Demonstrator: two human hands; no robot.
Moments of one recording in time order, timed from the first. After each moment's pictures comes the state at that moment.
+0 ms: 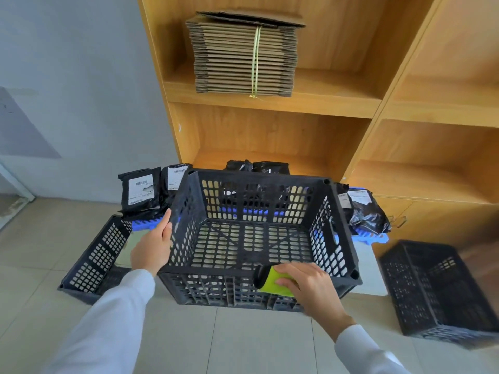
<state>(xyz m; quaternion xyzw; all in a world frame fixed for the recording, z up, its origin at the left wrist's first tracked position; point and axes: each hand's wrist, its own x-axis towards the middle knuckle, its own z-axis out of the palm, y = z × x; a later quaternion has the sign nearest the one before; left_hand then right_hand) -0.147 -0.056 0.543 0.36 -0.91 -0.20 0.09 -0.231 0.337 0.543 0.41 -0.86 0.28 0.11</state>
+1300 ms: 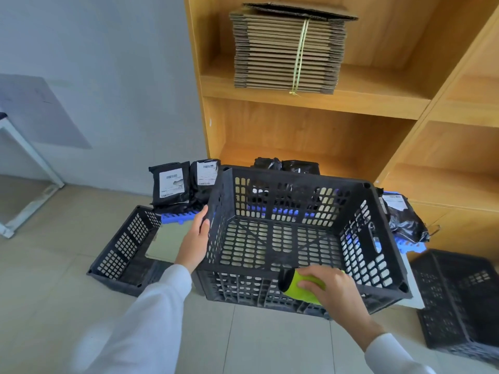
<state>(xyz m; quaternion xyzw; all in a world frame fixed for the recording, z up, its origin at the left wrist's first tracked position) -0.146 -0.050 0.552 0.32 -0.82 -0.47 0.09 -0.215 0.292 0.559 0.32 -0.89 0.31 -0.02</state>
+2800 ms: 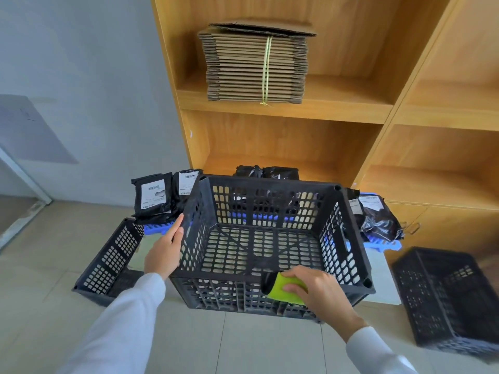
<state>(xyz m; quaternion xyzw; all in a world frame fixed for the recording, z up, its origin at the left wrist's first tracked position) -0.140 -0.044 0.566 0.35 -0.88 -0.30 0.10 -0.237 0.331 0.557 0.41 -0.87 0.29 0.01</state>
